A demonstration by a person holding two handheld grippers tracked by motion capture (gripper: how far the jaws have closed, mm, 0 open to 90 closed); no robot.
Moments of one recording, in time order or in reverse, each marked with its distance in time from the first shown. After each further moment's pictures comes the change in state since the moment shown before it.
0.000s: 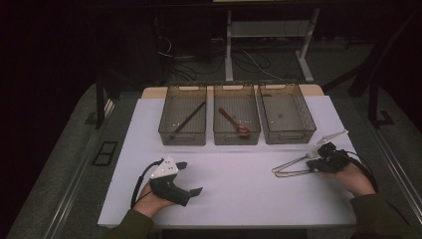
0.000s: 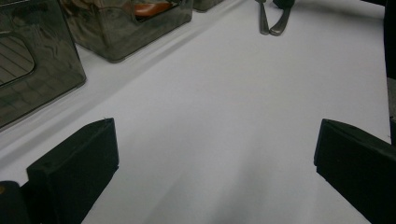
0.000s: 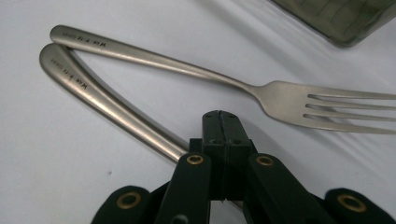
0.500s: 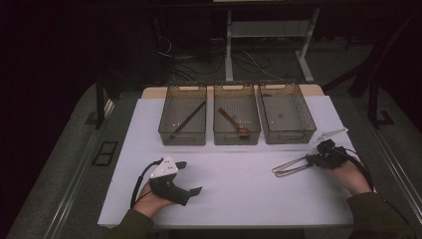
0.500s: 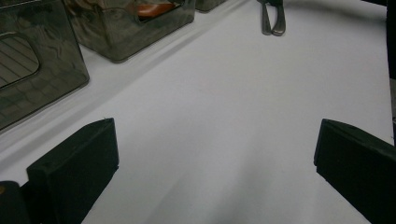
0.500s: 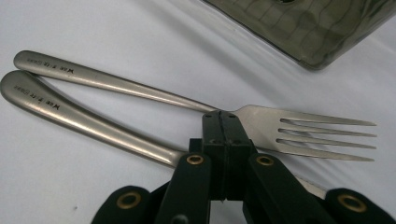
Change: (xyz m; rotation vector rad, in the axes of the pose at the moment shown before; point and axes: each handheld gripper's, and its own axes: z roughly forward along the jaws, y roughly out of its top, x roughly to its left) left arm 0.001 0.000 0.000 -0.002 0.006 0.000; right arm -0.008 0.005 0.007 -0.059 -0.050 0.006
